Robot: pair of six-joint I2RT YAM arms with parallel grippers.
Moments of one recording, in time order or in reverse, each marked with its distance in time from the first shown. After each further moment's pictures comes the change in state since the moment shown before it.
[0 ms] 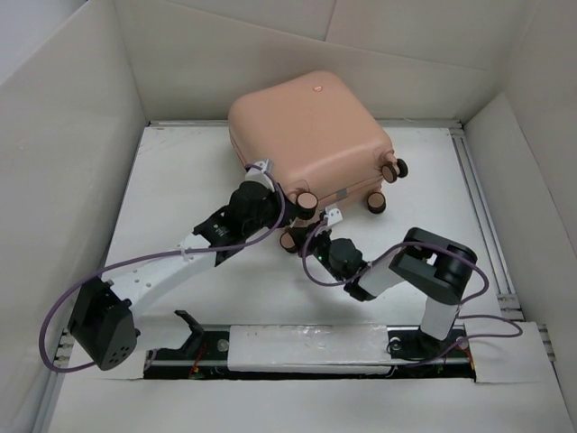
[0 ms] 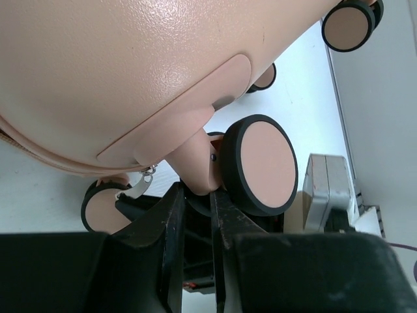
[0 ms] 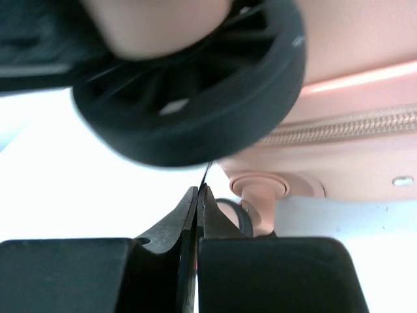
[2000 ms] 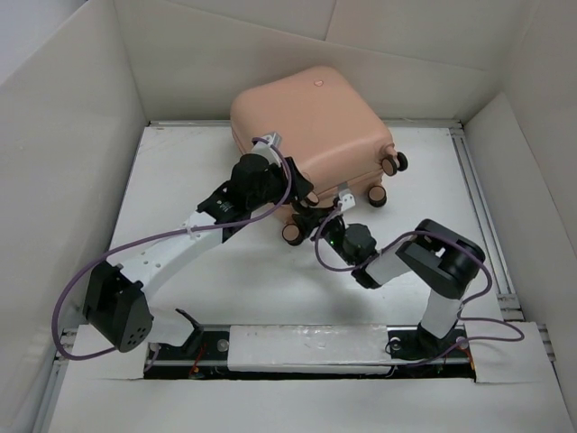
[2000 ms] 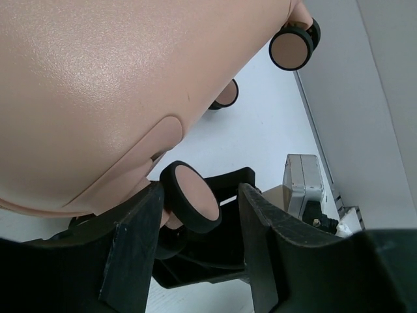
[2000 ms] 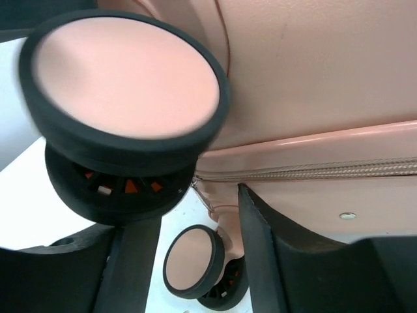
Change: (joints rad) left arm 0.071 0.128 0.214 -0.019 0.147 0.067; right arm -0.166 -0.019 0.000 0.061 -0.159 -0.044
